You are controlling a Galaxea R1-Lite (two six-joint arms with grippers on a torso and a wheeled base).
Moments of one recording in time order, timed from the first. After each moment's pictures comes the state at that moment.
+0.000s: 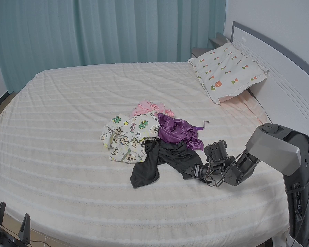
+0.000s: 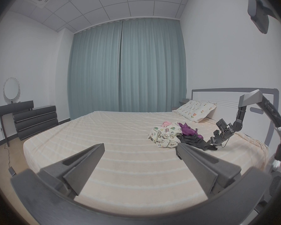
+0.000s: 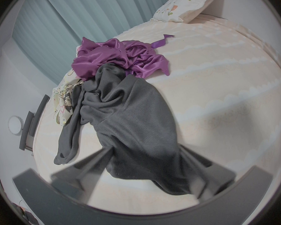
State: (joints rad) left arm 0.00 0.02 -0.02 0.00 0.04 -0.01; right arm 0.41 2.49 -1.13 -0.58 -0.02 0.52
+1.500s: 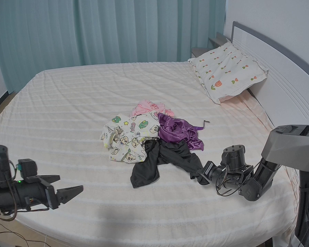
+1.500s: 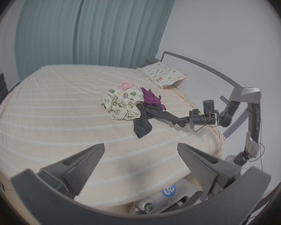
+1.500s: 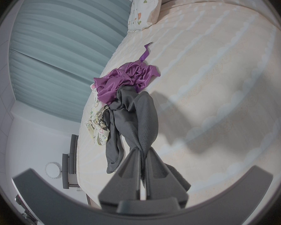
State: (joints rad) left arm -0.19 1.19 -0.29 -0.38 -0.28 -0.10; right arm 0.43 2.31 -0.72 -1.02 0.07 0.99
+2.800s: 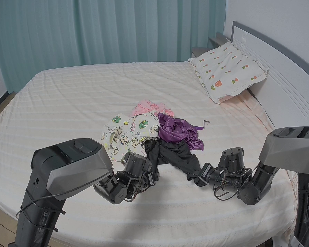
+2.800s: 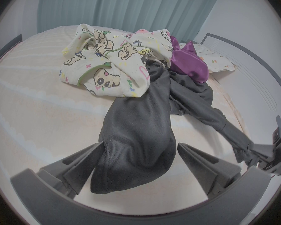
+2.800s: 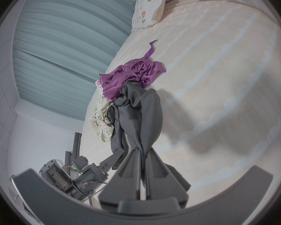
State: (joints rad) left arm -0.57 2.53 -1.14 -0.67 0.20 -0.61; right arm 0.46 2.32 -0.69 -1.09 0.08 0.99
